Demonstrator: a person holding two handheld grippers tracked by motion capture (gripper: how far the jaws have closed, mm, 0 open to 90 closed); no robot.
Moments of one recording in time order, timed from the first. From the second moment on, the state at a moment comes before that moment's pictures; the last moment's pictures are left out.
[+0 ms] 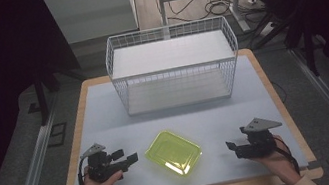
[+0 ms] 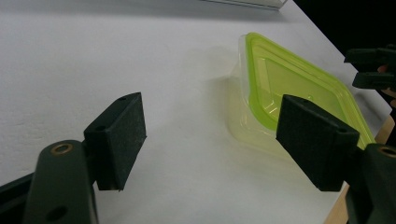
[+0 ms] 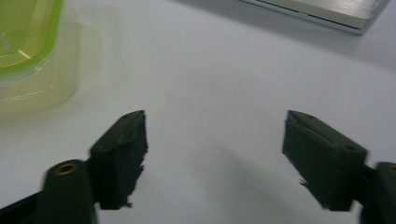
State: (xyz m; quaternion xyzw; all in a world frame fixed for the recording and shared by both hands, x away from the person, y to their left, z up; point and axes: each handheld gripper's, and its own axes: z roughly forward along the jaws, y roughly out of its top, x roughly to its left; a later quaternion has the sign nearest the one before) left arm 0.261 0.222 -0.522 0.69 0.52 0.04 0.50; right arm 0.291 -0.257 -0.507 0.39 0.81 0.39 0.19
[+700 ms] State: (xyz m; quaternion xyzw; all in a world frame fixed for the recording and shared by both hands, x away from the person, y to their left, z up) left arm 0.263 0.221 -0.524 0.70 0.52 0.03 0.49; right arm 0.269 -0.226 -0.487 0.33 0.84 0.42 0.12
